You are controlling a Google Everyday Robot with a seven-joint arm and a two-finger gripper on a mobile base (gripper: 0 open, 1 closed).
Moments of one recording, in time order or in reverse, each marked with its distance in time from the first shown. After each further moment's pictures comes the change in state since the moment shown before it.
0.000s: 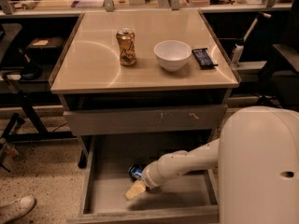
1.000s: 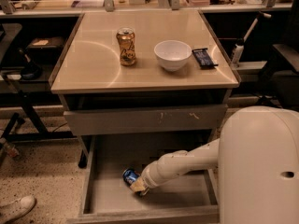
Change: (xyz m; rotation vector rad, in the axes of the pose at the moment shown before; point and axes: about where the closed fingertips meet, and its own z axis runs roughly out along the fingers) arm 0.000 0.000 0.000 0.000 0.000 0.000
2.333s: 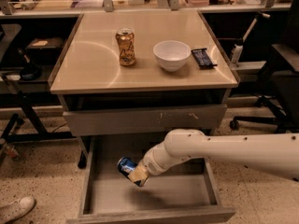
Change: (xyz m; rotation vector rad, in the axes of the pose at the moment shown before) arm -0.057 0.049 -0.123 -0.088 -0.021 -0.044
